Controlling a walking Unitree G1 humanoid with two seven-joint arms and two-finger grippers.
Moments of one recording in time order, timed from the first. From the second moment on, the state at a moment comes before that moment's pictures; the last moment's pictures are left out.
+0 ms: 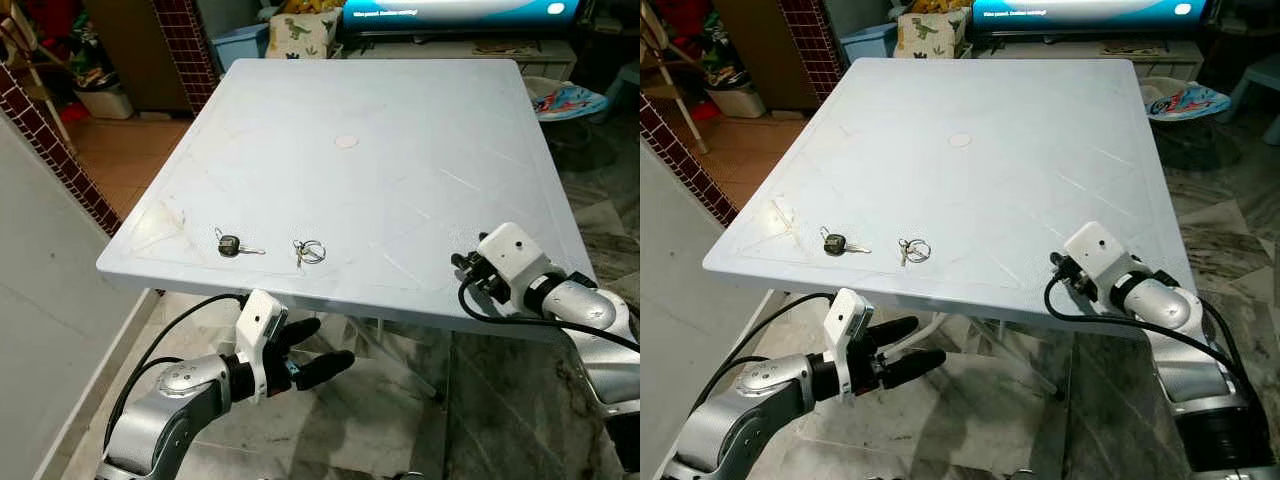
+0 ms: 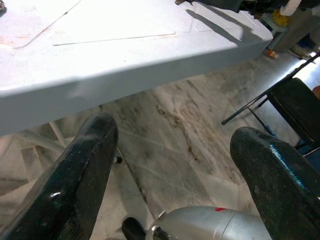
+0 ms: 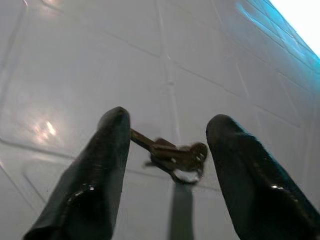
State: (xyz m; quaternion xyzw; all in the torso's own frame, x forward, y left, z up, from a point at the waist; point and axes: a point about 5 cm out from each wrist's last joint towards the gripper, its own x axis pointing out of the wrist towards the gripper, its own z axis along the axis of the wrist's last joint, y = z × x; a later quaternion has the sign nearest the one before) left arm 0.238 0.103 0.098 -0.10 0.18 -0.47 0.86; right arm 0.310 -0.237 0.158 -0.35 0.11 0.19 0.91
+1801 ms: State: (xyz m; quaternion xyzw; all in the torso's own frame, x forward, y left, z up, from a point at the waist) left arm 0.242 0.105 0.104 -0.12 0.15 -0.45 0.87; right arm 0.313 -0.259 0.134 -0.27 0.15 0.28 0.91
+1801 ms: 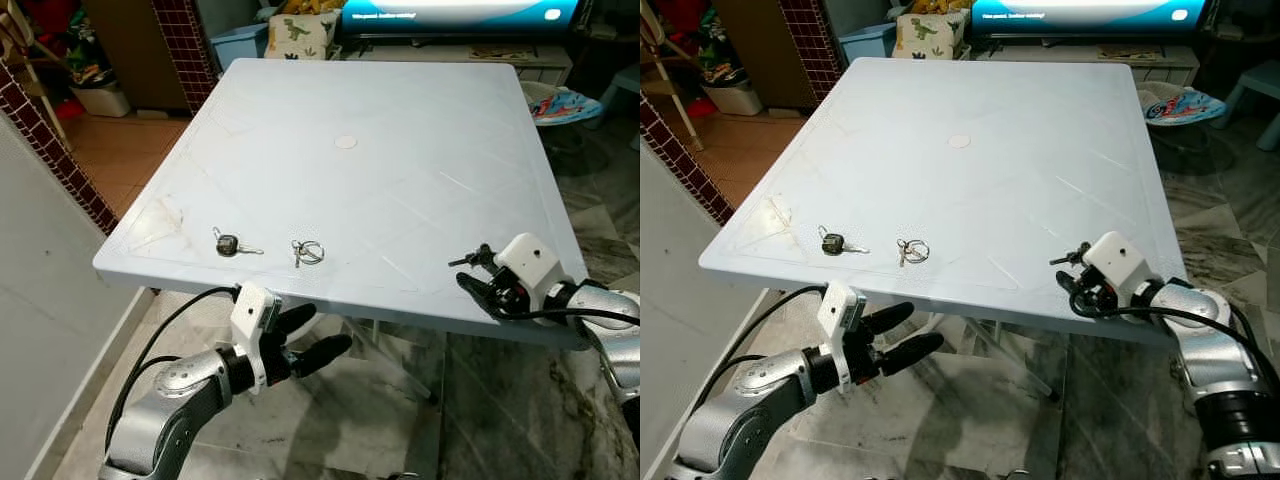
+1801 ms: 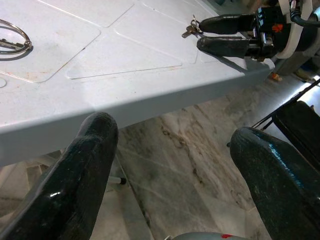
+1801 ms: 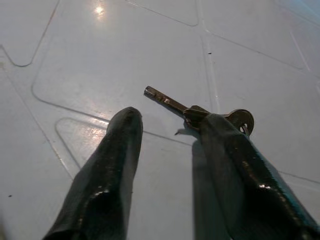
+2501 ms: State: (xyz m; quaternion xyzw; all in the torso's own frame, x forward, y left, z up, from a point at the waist) left arm 0.242 0.105 0.103 -0.12 0.15 -0.45 0.87; right arm 0.311 -0.250 0.131 -0.25 0.16 0.30 0.90
